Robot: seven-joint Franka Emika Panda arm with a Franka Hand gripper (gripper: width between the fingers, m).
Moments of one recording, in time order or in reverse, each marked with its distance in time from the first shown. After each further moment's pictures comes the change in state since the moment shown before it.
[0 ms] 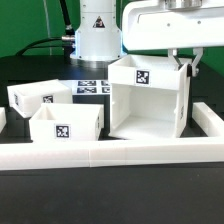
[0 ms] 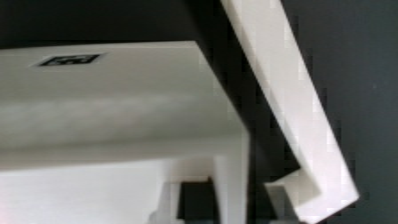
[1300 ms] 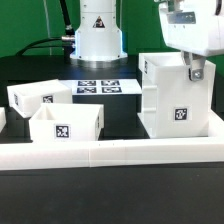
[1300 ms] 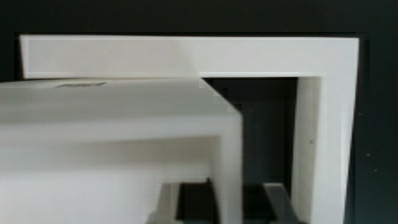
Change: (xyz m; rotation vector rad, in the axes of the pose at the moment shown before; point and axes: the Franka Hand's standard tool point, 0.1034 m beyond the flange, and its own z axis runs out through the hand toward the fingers) arm 0.015 -0.019 0.003 0.056 -0.073 1.020
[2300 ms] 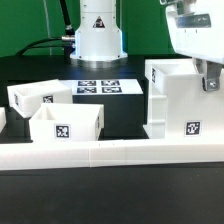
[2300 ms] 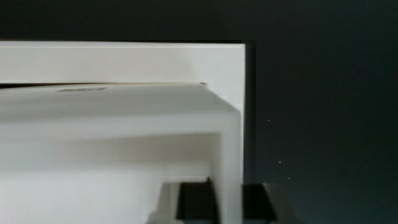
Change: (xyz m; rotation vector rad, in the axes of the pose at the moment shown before) arm -0.005 -0.053 0.004 0.013 -0.012 -0.102
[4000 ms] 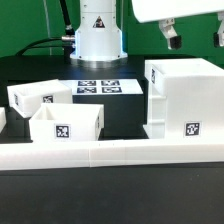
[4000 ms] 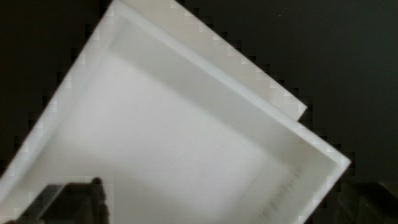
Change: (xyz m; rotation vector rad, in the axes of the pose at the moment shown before) arm 0.005 0.051 -0.056 -0.045 -0.028 -0.832
